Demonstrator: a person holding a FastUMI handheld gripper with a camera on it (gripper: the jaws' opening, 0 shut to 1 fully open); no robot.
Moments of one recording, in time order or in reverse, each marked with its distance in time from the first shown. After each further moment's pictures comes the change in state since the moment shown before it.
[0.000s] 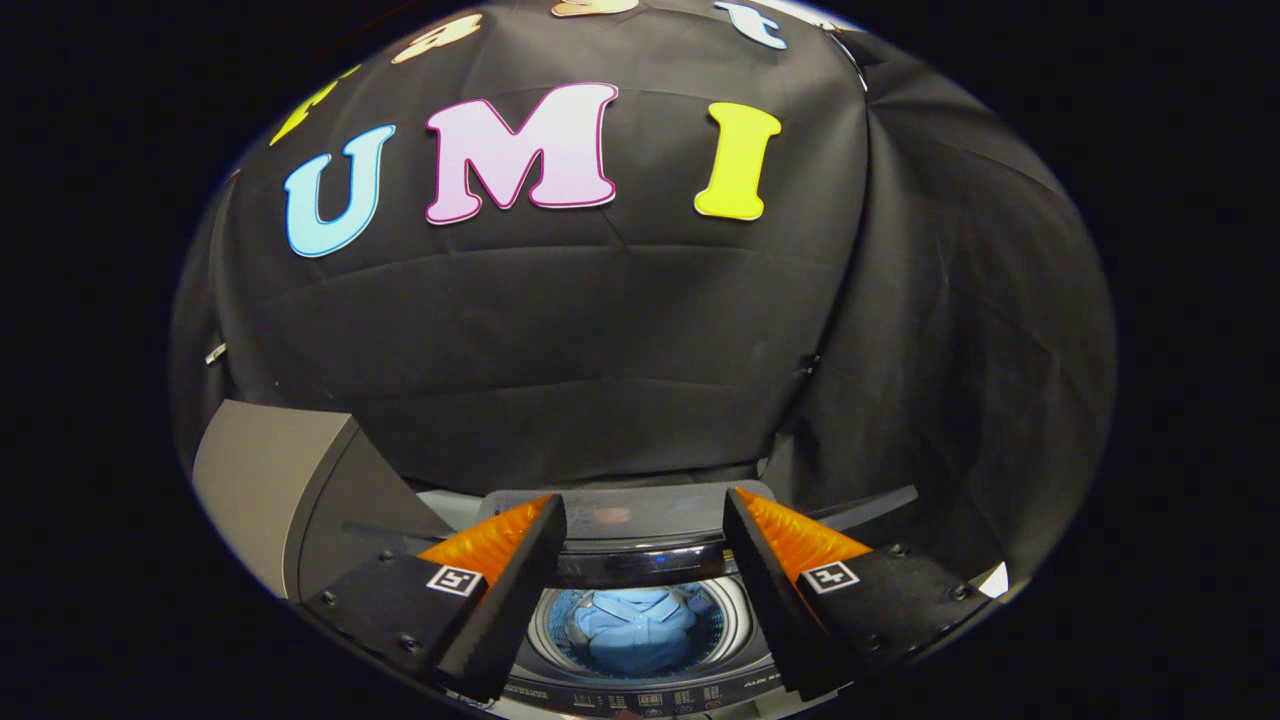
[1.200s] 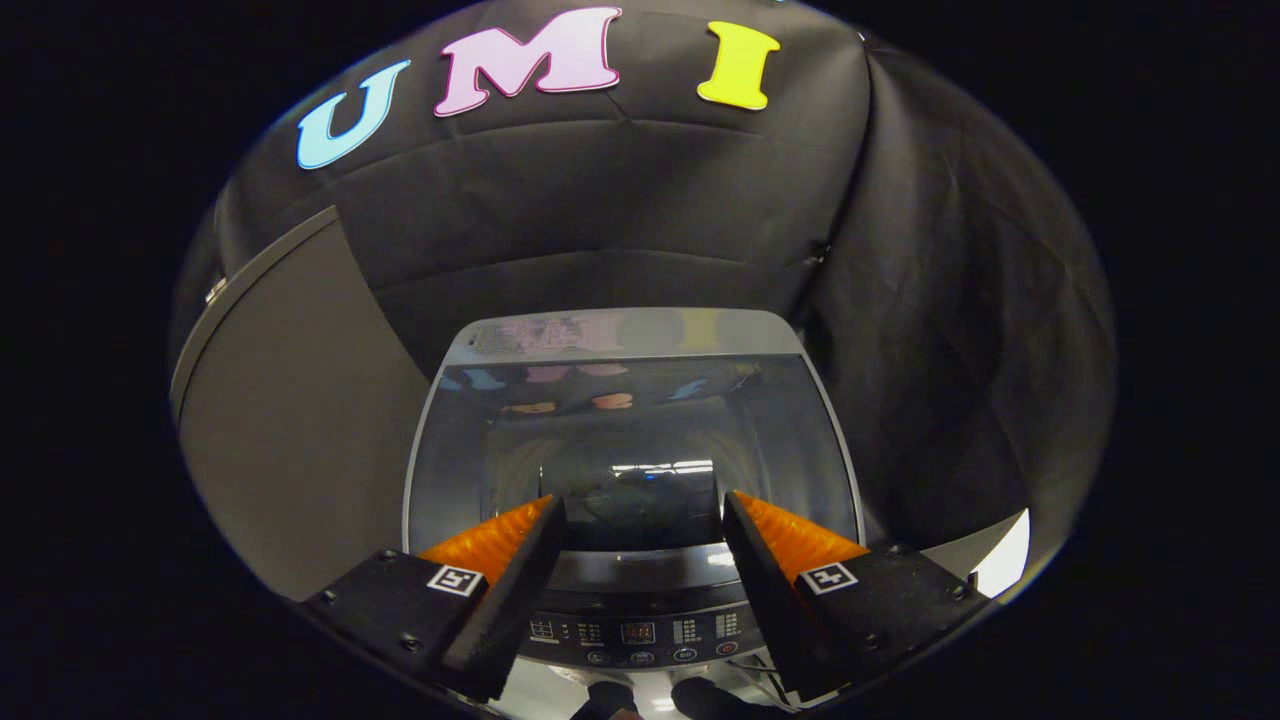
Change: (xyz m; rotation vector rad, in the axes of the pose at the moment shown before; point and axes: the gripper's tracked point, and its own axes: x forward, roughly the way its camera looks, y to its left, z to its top) arm -0.009 -0.012 -0.168 -0.023 0.225 0.014
